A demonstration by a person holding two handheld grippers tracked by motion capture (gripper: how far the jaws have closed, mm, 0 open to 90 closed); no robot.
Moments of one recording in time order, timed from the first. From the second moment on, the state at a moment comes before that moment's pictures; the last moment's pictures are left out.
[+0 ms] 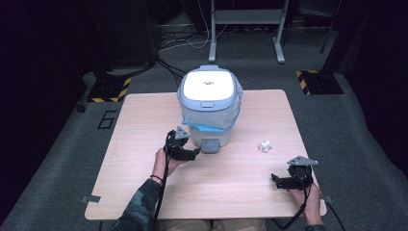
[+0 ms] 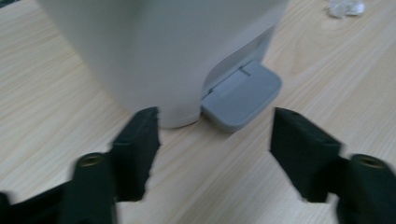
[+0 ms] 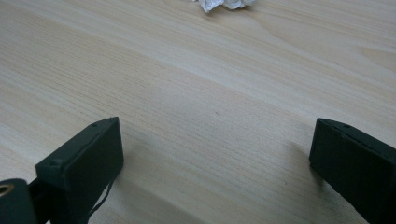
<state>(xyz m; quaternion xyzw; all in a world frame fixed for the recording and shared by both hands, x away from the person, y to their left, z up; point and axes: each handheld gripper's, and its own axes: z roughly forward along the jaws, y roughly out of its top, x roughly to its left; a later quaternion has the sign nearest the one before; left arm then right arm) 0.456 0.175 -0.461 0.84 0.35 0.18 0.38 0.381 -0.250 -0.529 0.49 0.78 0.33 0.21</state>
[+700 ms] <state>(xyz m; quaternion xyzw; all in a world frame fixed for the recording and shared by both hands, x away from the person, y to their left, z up) 0.469 0.124 -0.494 0.84 0.31 0.20 0.39 0.381 -0.251 -0.529 0.49 0.78 0.33 0.21</state>
